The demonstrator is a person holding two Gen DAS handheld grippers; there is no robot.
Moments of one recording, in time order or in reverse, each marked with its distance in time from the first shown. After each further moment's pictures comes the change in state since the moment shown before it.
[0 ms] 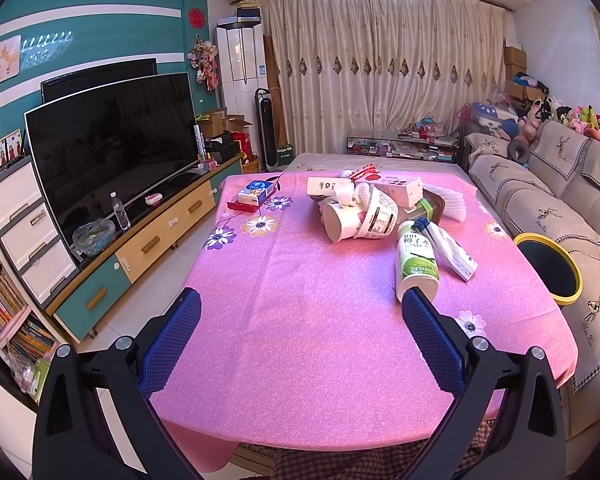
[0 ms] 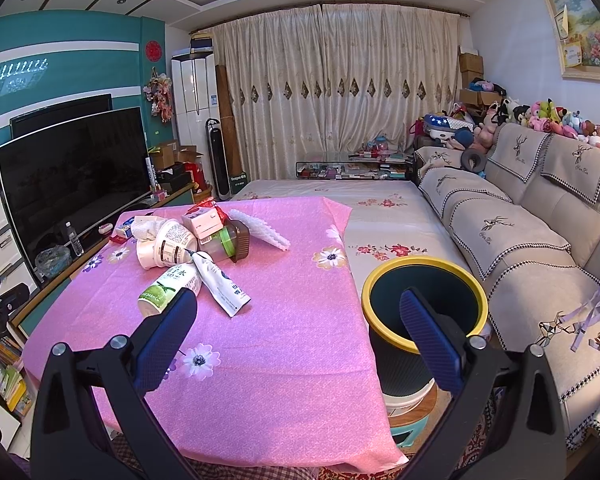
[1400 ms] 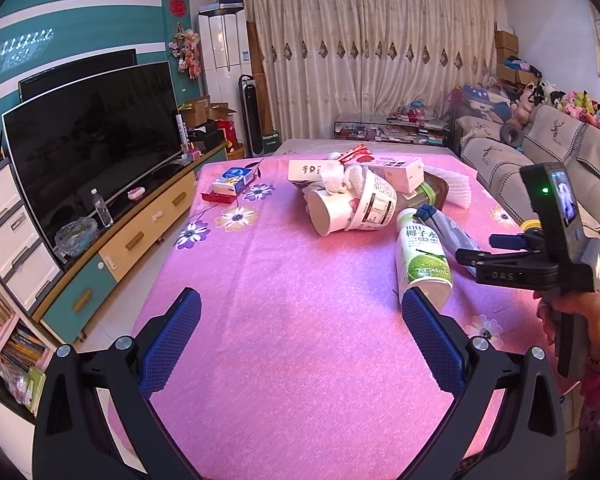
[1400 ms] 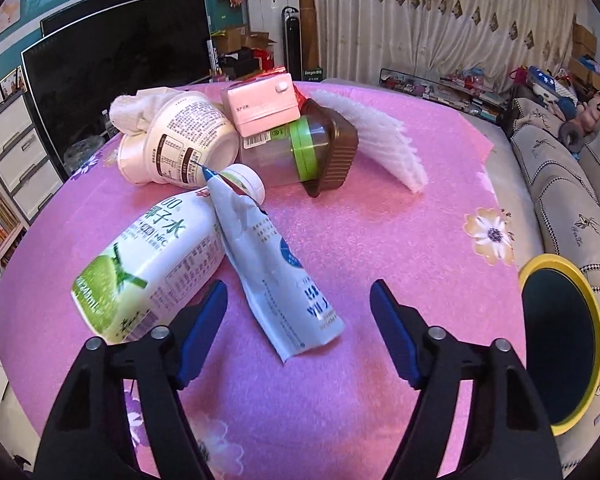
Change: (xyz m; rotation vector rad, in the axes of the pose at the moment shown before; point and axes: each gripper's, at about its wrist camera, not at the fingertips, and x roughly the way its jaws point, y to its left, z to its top) left arm 0.079 -0.021 0.008 0.038 0.063 -0.044; right arm 0.236 0.082 -0.011 -0.215 0.421 0.226
